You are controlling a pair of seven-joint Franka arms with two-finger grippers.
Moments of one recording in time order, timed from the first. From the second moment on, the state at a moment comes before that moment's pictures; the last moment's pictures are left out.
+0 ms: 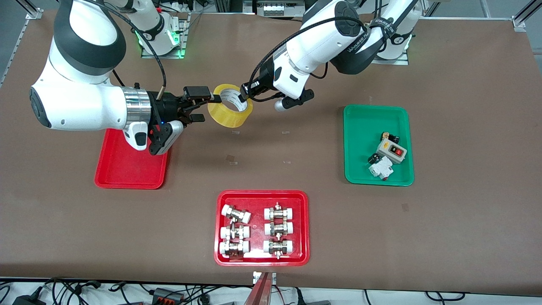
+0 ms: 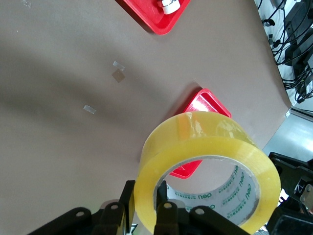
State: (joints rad) left arm -0.27 0.32 -0.57 -1.67 -0.44 2.42 -1.15; right arm 0.30 0.33 0.01 -1.49 0.84 1.62 -0.21
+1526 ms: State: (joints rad) left arm -0.27 0.32 -0.57 -1.67 -0.44 2.42 -1.15; right arm 0.33 0.35 0.00 -1.48 0.86 1.67 -0.22
